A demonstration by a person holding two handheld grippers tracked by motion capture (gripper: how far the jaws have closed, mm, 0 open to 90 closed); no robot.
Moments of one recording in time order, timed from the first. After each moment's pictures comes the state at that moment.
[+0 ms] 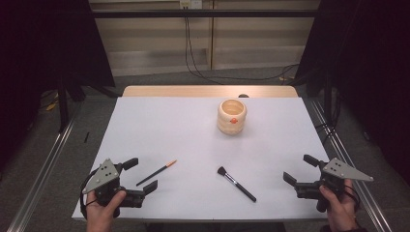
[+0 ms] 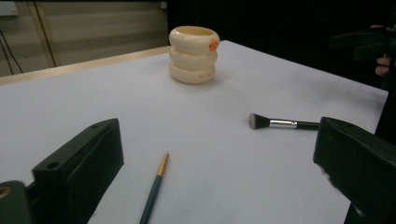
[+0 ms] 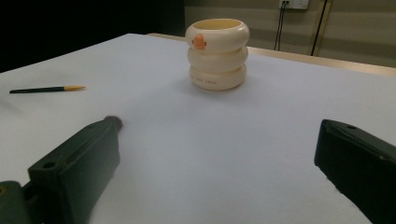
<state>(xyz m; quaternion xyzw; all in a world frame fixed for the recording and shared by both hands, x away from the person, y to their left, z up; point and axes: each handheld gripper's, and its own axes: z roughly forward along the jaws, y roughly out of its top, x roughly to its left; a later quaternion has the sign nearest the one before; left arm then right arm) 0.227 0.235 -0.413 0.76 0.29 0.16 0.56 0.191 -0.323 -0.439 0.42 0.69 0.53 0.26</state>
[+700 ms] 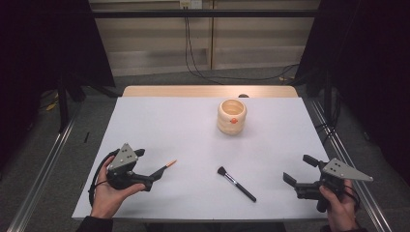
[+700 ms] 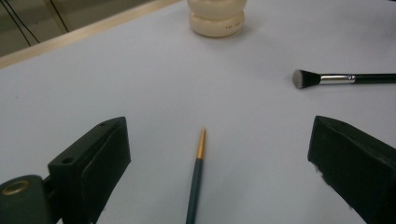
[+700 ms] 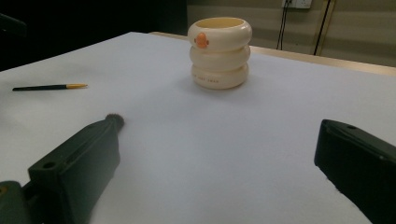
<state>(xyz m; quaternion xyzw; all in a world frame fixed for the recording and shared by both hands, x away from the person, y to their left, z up) 0.271 0.212 -0.413 0.83 0.29 0.17 0.44 0.191 -0.323 -0.440 0.42 0.69 0.53 0.26</state>
